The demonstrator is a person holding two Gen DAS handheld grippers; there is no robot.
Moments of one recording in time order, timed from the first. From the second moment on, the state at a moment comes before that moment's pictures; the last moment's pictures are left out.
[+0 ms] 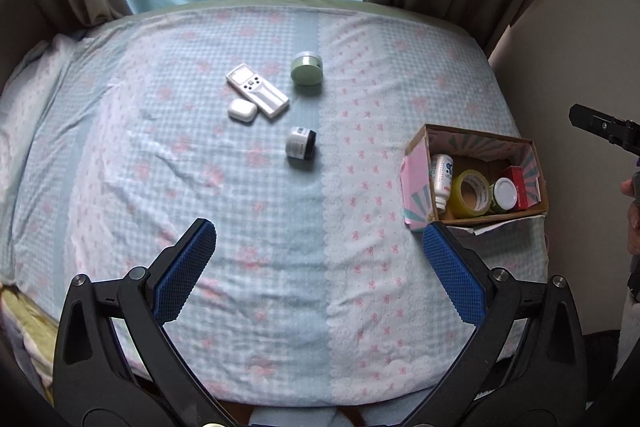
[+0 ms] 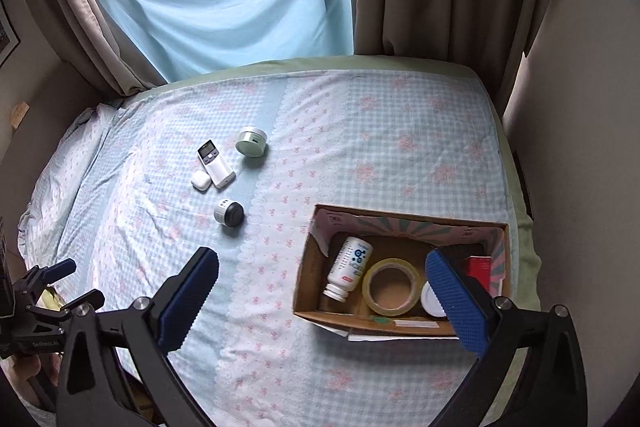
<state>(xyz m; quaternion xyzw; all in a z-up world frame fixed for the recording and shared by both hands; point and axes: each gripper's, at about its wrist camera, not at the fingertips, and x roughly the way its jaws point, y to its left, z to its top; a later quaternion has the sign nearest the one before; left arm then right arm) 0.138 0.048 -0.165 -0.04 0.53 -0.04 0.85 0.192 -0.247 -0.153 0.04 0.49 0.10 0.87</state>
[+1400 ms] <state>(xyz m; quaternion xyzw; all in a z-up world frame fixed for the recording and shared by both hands) 0.424 0.182 -0.439 0.00 0.63 -0.11 0.77 0.484 -0.017 -0.350 0.03 0.64 0.10 0.77</state>
